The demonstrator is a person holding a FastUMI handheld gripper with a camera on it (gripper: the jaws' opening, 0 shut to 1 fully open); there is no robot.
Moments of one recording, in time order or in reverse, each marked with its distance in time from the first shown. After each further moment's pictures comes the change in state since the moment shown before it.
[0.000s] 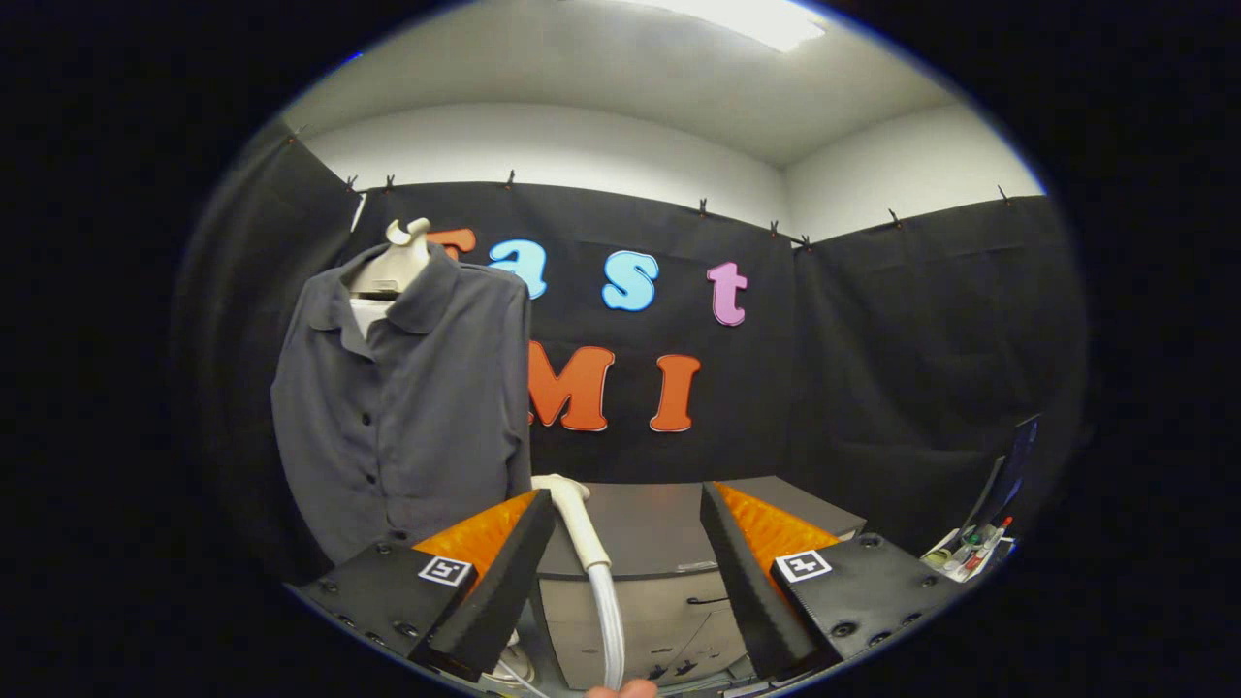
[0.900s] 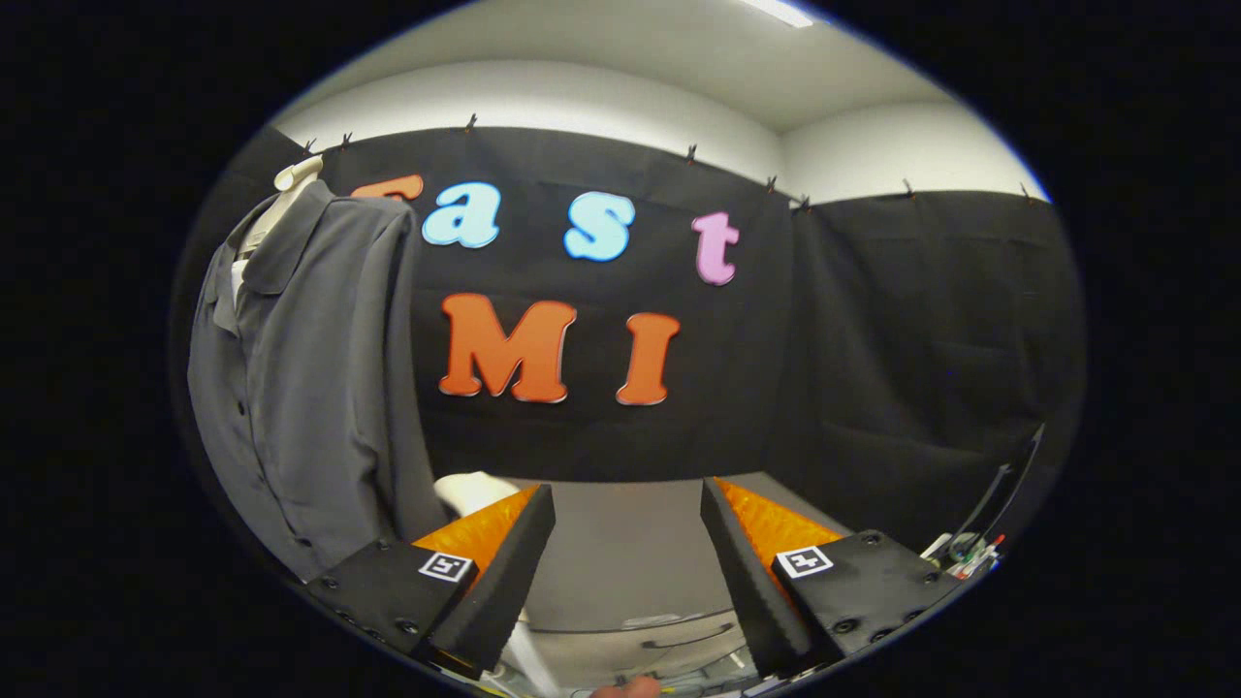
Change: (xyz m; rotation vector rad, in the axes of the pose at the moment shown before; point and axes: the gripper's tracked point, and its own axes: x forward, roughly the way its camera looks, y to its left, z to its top) arm 0.130 -0.108 0.009 -0.101 0.004 -0.141
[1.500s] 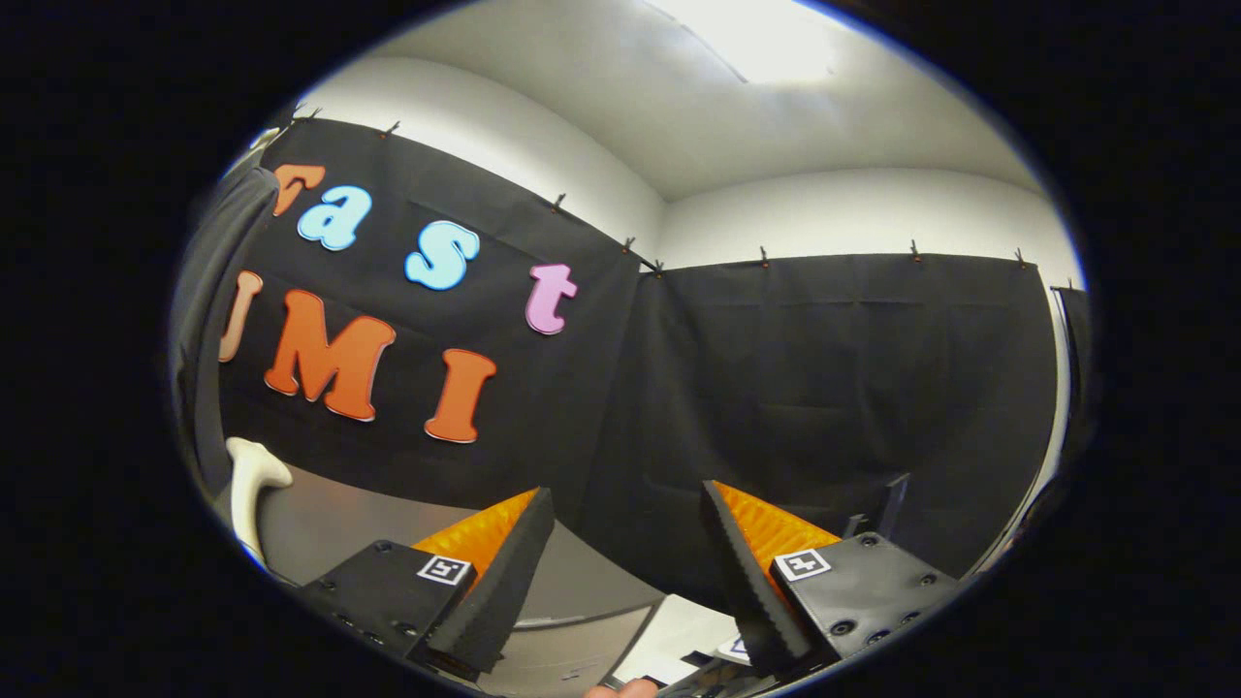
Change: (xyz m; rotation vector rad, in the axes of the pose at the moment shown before) arm -0.001 -0.144 -0.033 -0.092 -0.119 -0.274
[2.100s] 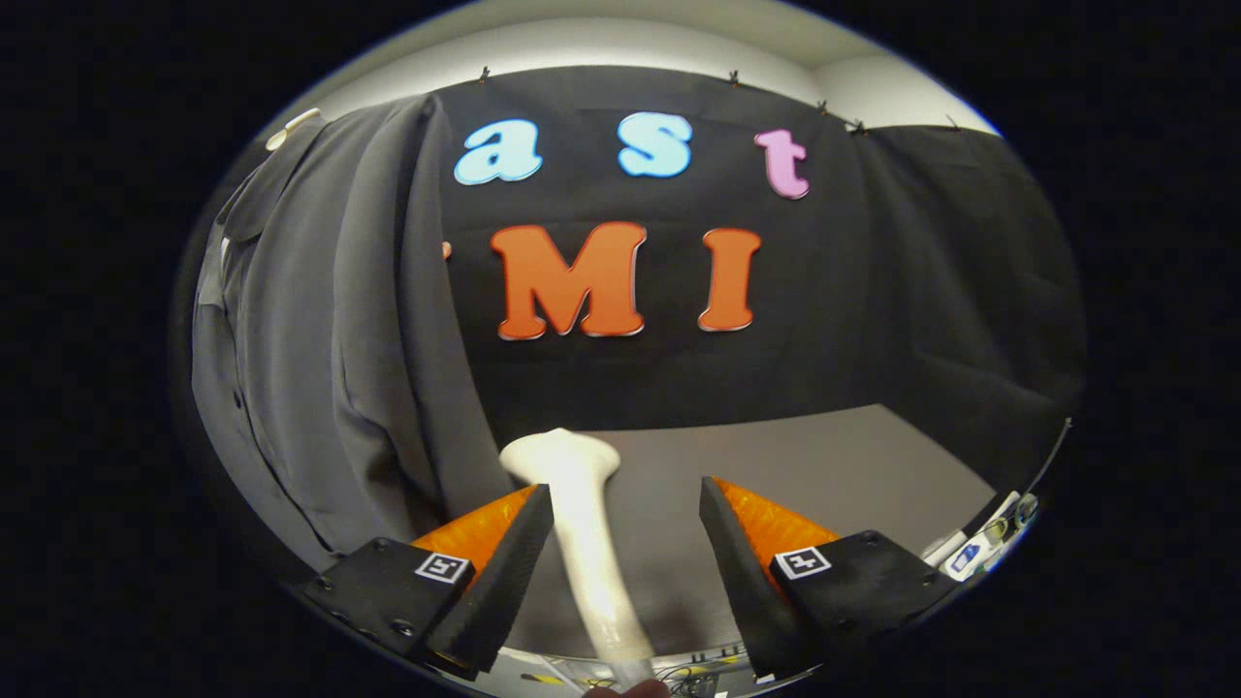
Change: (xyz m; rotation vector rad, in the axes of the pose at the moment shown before) arm -0.012 0.355 -0.053 0.208 0.503 0.618
